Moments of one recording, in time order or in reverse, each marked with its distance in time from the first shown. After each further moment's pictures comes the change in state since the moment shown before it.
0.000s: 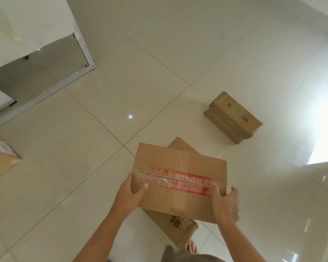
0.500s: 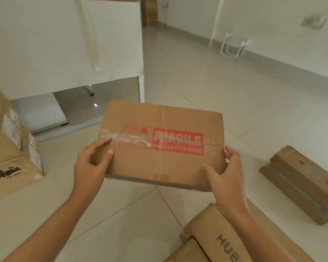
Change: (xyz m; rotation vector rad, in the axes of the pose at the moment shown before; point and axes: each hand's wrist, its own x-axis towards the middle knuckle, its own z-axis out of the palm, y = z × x) left_hand 0.112 -0.059 -0.150 -0.254 0.867 0.637; right_hand -0.029 -0.147 0.139 0.346 -0.136 -1.023
